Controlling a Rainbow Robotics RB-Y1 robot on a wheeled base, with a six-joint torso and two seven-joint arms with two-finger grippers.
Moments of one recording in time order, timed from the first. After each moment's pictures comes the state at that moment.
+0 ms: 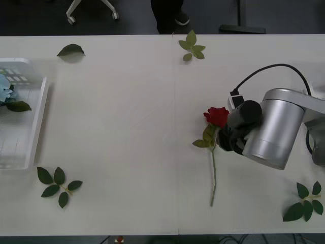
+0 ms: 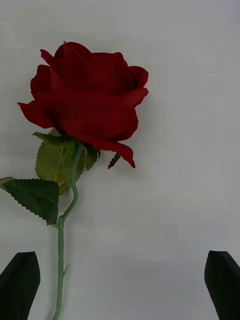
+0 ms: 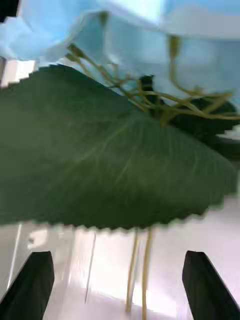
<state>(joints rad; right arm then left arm) -0.63 -0.87 0.86 -2.04 -0.52 1.50 0.56 -0.08 0.72 0.42 -1.56 0.55 1.04 -1.71</state>
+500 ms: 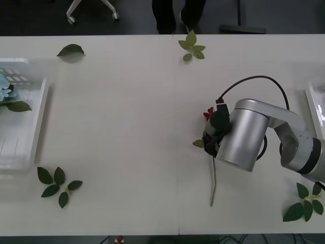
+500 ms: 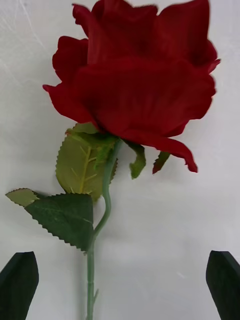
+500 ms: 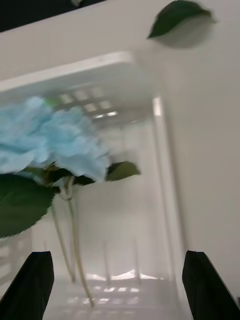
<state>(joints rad) -0.67 -0.72 0.96 -1.87 -0.45 1.49 0.50 -0.13 0.72 0.43 -2.04 0.68 1.47 -1.72</state>
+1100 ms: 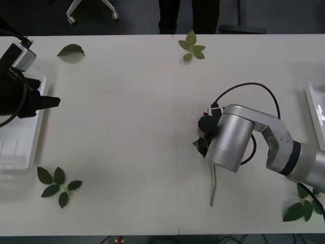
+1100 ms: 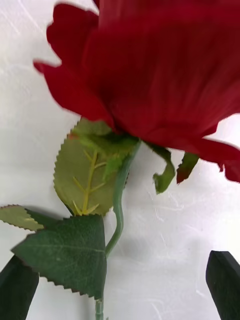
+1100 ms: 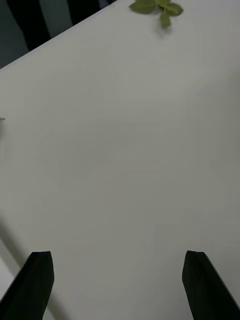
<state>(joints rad) -0.67 -0.65 0.99 -1.74 -0.40 1.46 0.50 -0.18 0.70 0.30 -2.07 1.14 1.41 -2.06</state>
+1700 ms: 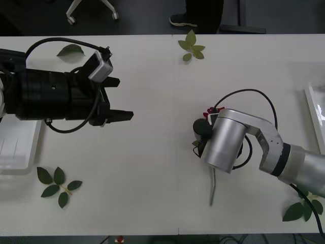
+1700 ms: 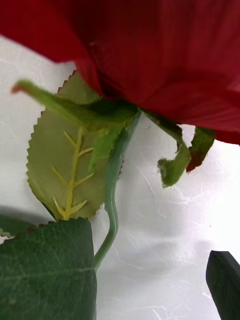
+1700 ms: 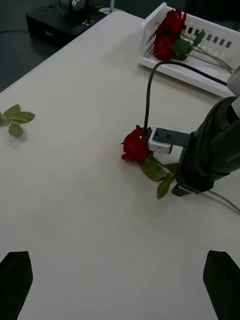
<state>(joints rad) -0.68 -0.60 1.01 -1.65 -0.40 1.46 0.50 -0.32 0.57 -0.01 -2.01 1.32 1.26 -2.29</state>
